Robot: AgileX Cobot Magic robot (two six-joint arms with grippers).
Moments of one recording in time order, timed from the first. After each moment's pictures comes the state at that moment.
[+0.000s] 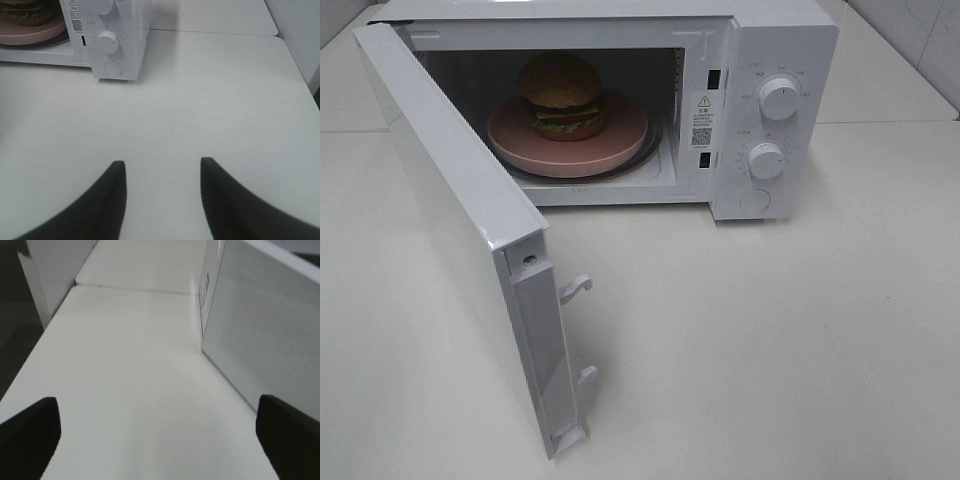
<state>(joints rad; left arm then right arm) 0.06 0.08 -0.54 -0.01 0.94 -0.02 0.07 0.00 -0.50 -0.03 0.97 -0.07</state>
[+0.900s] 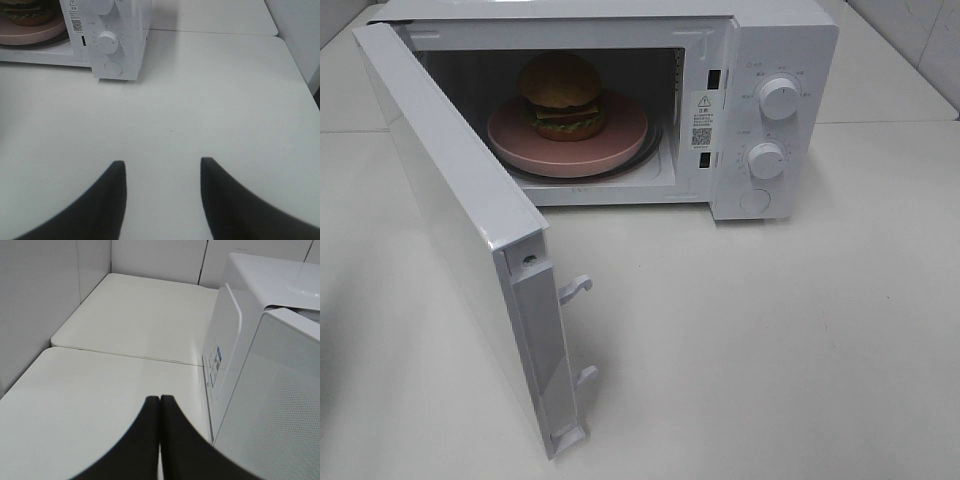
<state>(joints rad) 0.06 0.94 -0.31 0.07 -0.33 -0.16 0.07 0.00 -0.50 -0.03 0.97 -0.07</state>
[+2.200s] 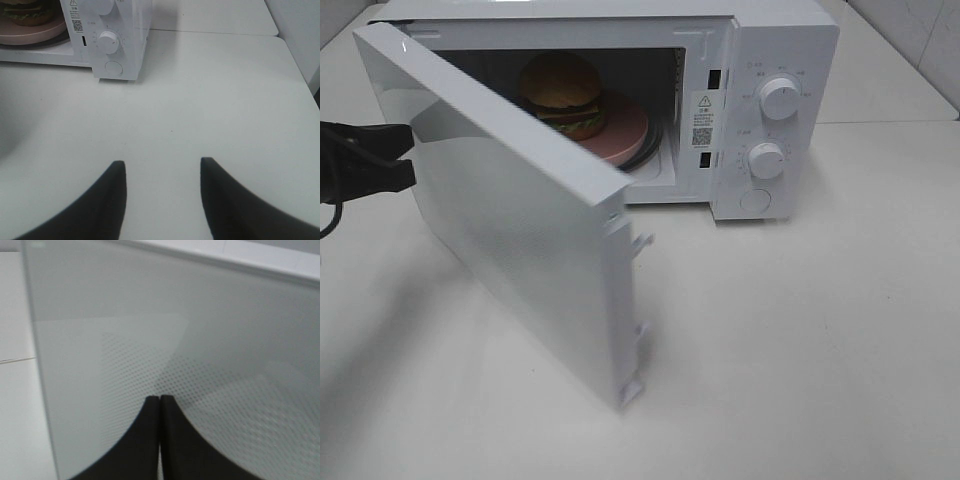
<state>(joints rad) -0.14 1.67 -0.53 0.51 -0.85 -0.36 0.07 0.00 -0.50 -0.03 0.97 -0.07</state>
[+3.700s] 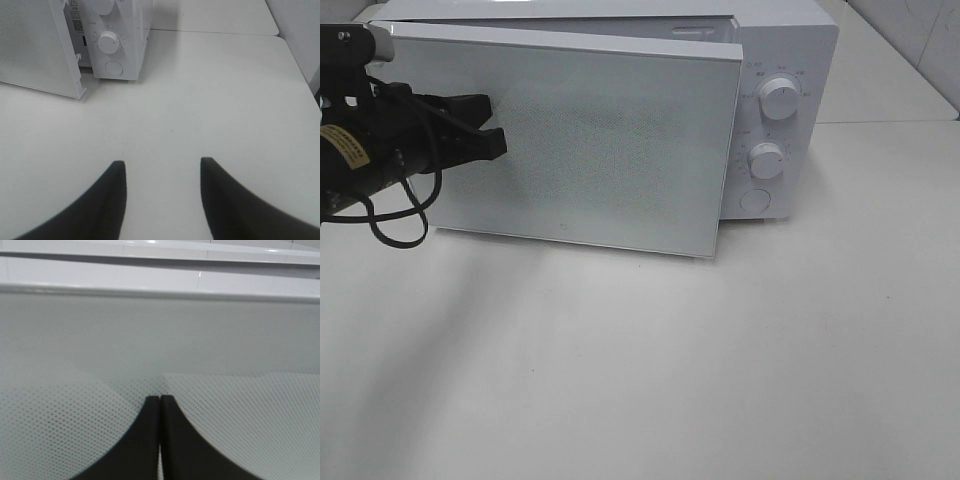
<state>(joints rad) -0.37 1.77 -0.68 0.20 -0.85 -0.24 0.07 0.00 -0.50 -0.02 0.97 -0.07</state>
